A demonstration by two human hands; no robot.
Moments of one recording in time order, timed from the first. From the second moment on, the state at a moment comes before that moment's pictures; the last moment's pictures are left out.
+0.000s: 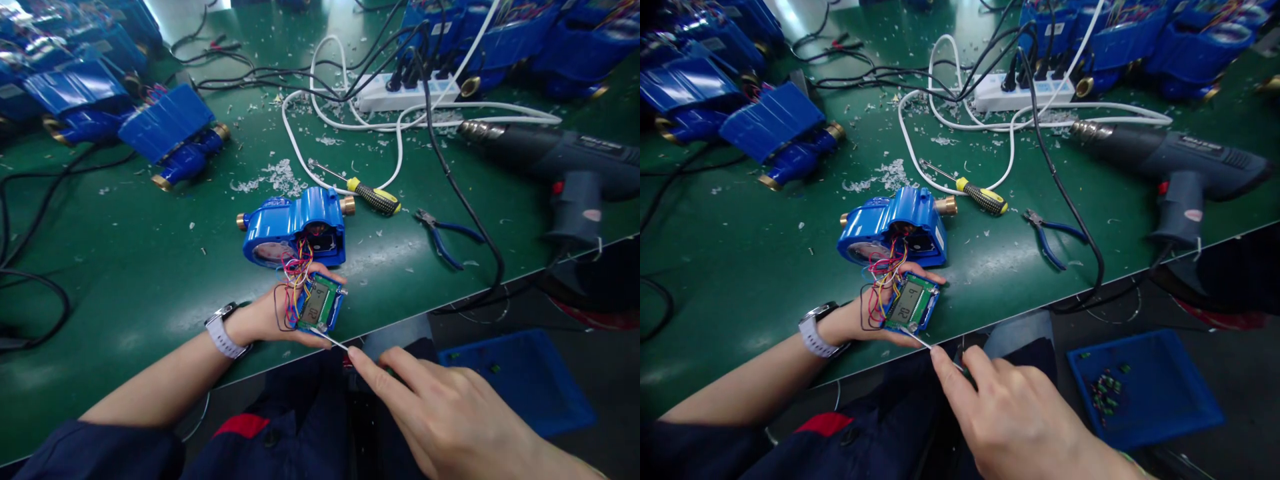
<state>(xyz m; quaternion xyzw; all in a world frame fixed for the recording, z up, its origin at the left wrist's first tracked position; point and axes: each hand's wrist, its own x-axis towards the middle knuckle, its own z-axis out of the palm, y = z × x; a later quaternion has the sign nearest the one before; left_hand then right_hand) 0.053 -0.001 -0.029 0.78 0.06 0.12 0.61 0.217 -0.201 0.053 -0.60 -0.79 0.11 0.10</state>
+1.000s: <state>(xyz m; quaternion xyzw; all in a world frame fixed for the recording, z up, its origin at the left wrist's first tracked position) 0.061 -0.008 -0.013 0.81 0.10 0.12 0.57 0.221 -0.199 0.044 -0.61 -0.77 0.12 0.12</state>
